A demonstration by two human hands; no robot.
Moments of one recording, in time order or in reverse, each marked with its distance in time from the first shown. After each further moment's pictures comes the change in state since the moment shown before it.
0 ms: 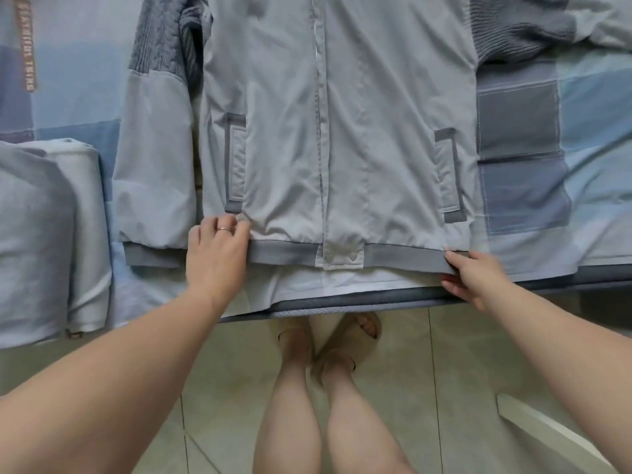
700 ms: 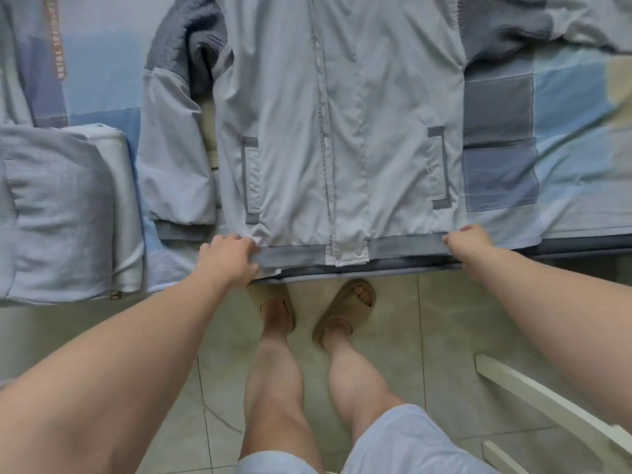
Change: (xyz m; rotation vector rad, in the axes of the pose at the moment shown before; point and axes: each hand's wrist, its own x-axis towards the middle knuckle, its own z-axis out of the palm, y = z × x) left_hand -0.046 -0.010 -0.043 -0.205 -0.559 -0.098; right_hand -0.054 -0.029 -0.014 -0.590 0.140 -0.041
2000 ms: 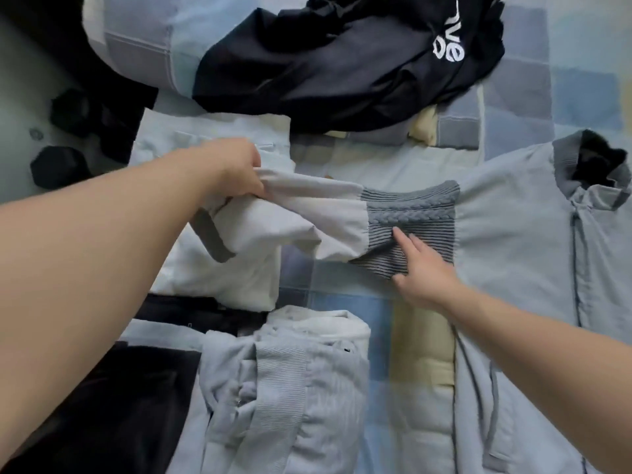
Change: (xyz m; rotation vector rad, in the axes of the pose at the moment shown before) left_hand 0.174 -0.447 -0.395 -0.111 0.228 -0.117; right_hand -0.204 -0.514 0.308 -0.725 -0.063 -0.872
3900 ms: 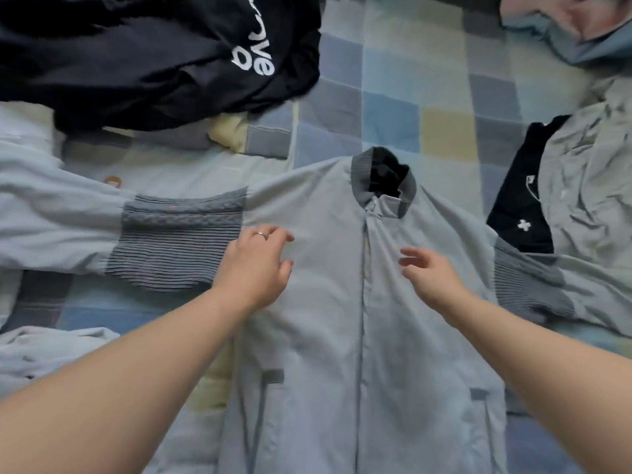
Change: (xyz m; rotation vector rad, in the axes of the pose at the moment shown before) left_hand -0.038 0.382 0.152 -0.316 0.311 0.272; right_hand -0.035 0.340 -0.124 0.673 0.245 0.233
